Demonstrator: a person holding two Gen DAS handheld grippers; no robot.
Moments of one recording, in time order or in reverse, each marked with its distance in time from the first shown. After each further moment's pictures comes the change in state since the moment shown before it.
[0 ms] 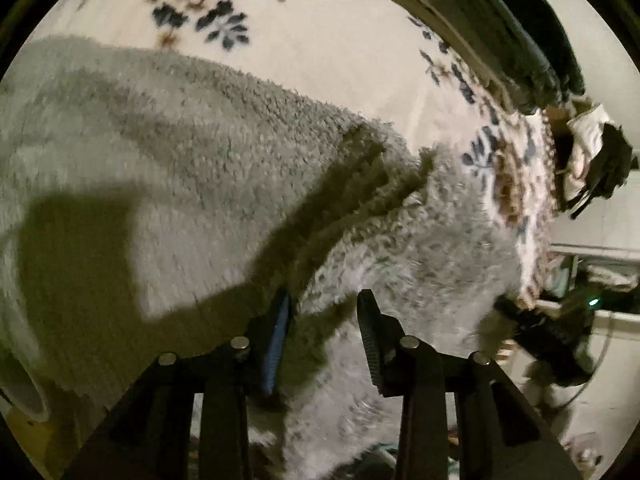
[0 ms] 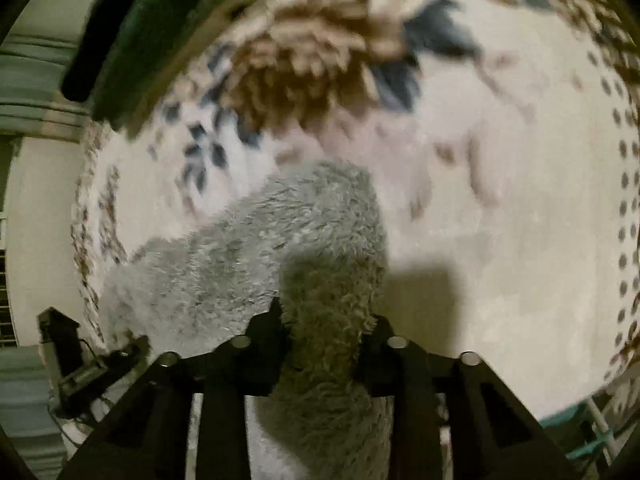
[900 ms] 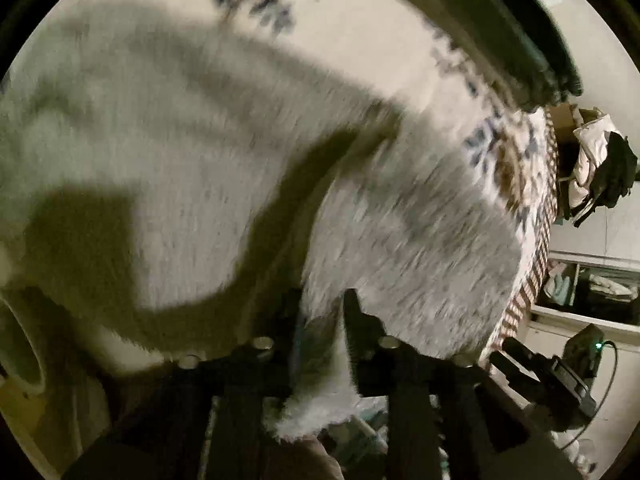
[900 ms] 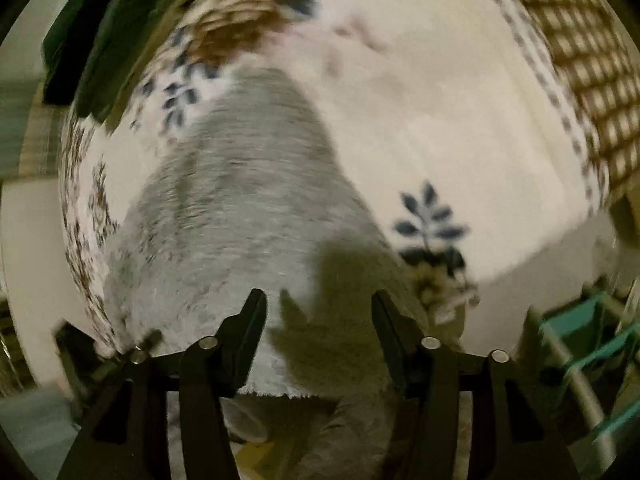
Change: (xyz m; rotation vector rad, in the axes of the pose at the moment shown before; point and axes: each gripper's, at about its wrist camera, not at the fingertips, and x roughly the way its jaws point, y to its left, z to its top) left arm -0.027 -0.004 -0.030 -0.008 -0.049 0.045; right arm -0.037 0.007 -0.086 0.102 0.013 -0.050
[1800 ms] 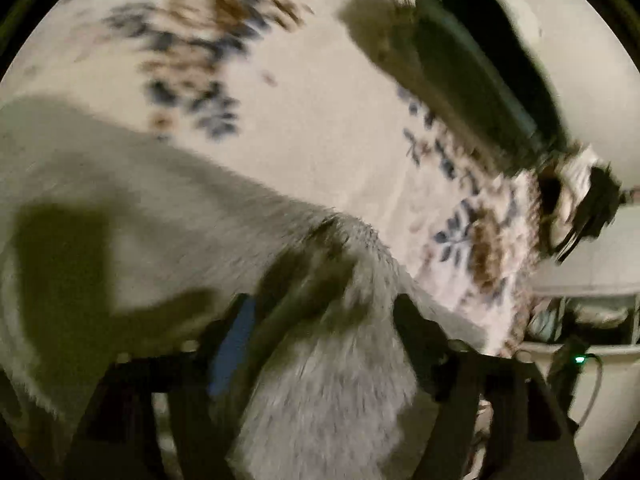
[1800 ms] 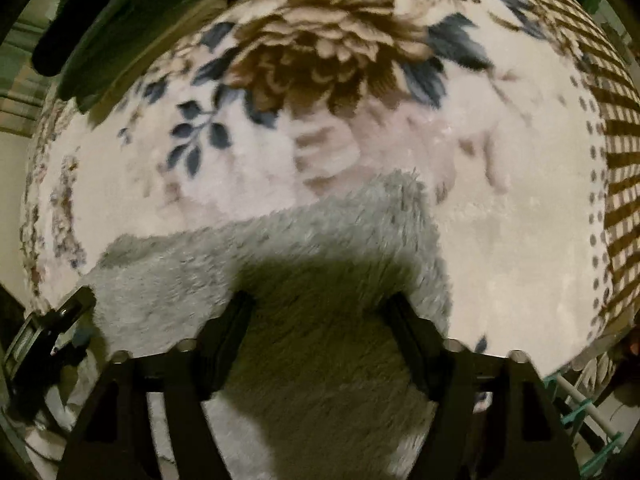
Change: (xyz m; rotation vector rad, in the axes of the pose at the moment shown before) left arm -0.001 -0.004 0.048 -0.053 -0.172 -0.109; right arm 0.029 0.064 0.072 -0.104 -0.087 -0.135
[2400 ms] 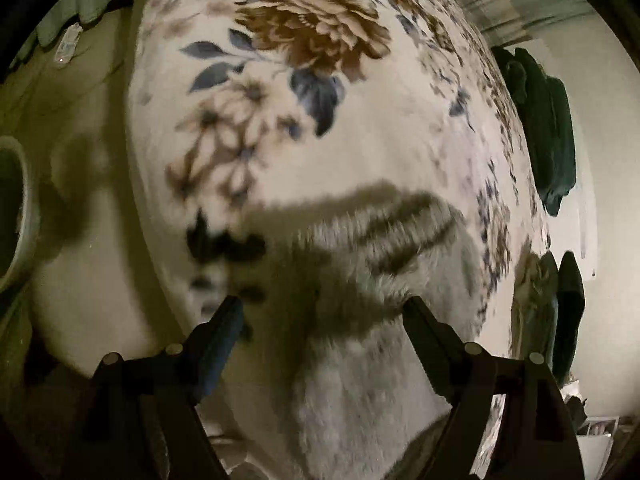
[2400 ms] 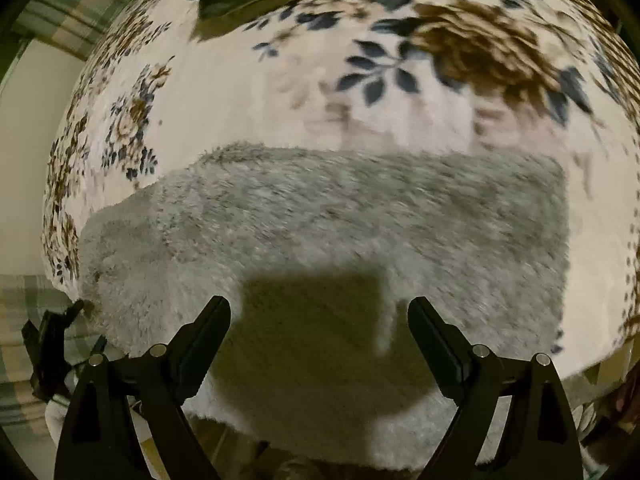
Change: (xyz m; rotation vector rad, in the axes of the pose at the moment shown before) left arm -0.102 0.258 -0.033 -0.626 -0.416 0.057; right arm 0.017 0.111 -0.061 -0.269 0.016 0.022
